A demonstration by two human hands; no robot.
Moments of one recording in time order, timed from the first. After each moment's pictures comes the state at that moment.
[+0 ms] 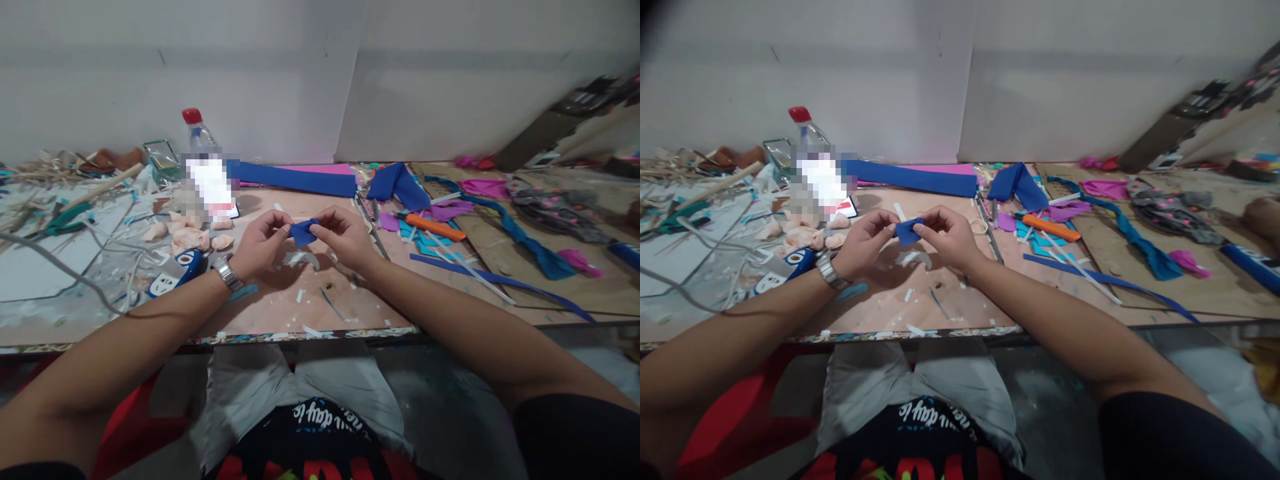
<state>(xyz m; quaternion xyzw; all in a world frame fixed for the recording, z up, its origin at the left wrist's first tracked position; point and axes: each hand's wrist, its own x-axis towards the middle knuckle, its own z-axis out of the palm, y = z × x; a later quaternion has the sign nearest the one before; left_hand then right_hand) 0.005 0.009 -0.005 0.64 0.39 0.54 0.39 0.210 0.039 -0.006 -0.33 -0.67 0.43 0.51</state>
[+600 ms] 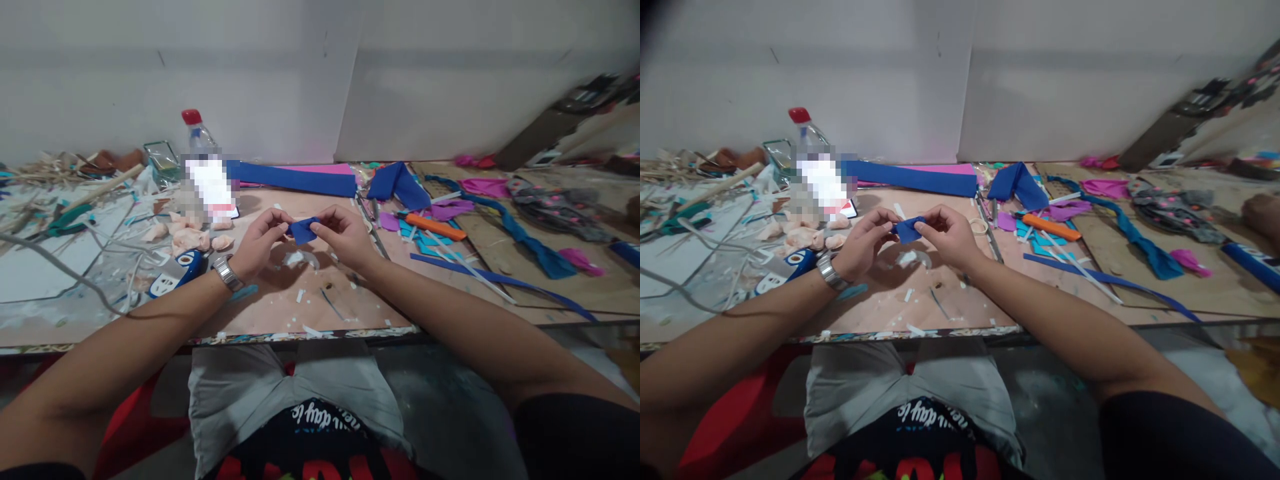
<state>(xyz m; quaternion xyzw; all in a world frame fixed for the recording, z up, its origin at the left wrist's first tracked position) 0.004 0.012 -0.009 0.58 0.36 0.55 0.49 0.209 0.043 -0.009 -0.34 -0.66 0.42 0.52</state>
